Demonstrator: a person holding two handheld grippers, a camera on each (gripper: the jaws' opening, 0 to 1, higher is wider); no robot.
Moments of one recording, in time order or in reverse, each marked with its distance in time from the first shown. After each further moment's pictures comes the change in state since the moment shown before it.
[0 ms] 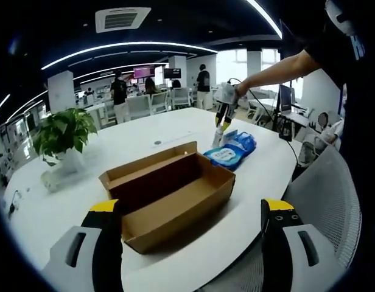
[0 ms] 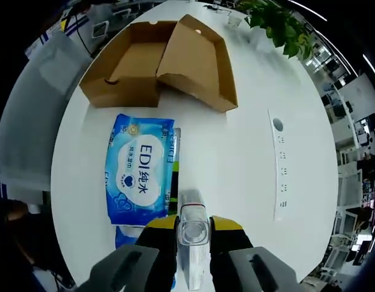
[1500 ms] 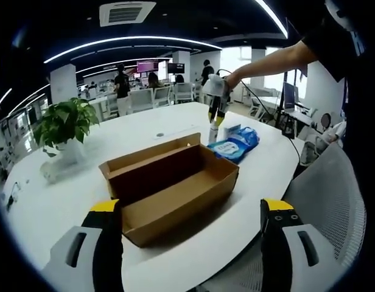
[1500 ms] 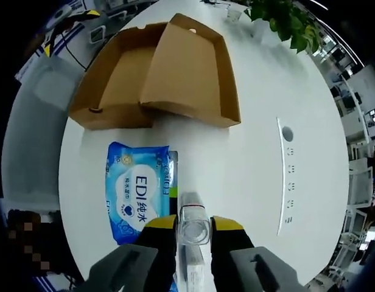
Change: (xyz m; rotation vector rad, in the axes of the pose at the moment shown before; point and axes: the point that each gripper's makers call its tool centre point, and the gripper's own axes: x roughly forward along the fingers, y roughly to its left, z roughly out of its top) left arm 0.002 0.006 -0.019 -0.031 0.029 0.011; right arm 0.013 -0.006 0.045 0.042 0.040 0.089
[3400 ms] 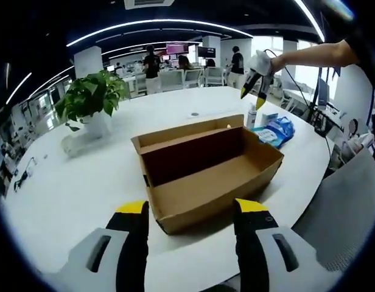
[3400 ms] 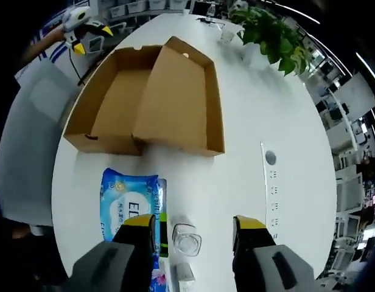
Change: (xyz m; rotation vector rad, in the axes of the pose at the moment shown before) left arm 0.020 0.077 -0.035 -0.135 0.114 0.219; right arm -0.019 -0.016 0.042 0.066 -0.185 -0.098
